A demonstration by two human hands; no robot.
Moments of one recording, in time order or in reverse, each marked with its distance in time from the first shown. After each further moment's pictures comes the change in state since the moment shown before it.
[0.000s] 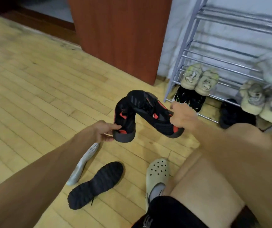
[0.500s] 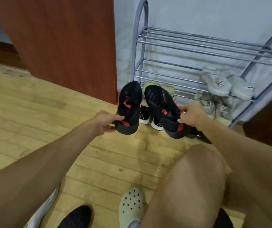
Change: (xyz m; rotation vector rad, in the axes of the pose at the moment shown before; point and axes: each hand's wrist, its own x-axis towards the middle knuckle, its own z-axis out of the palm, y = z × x) left_hand 0.043 0.162 0.144 0.114 -0.093 0.253; right_hand 0.051 0.159 -0.083 0.328 0.159 0.330
